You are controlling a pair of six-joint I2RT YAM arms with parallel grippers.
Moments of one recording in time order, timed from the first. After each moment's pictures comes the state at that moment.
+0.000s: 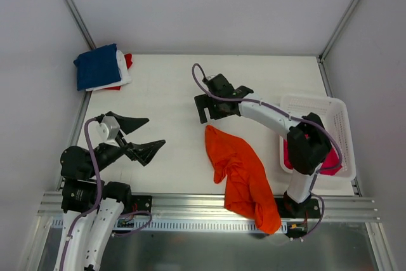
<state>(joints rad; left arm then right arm) -0.15 0.24 0.66 -0.22 0.74 -0.26 0.75 1.83 1.44 -0.61 0.02 0.33</state>
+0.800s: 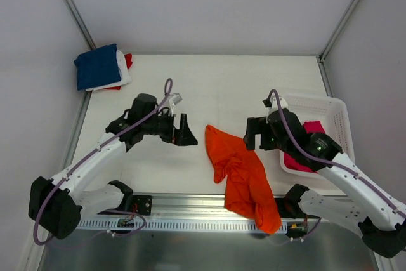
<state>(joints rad) -0.41 1.04 0.77 -0.39 0.69 -0.41 0.80 0.86 1.02 -0.91 0.27 0.48</state>
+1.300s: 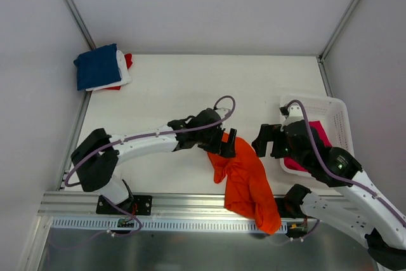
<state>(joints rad) -0.97 1.53 1.02 -0.28 0.16 -0.60 0.82 0.68 0.95 -0.96 0.30 0.54</state>
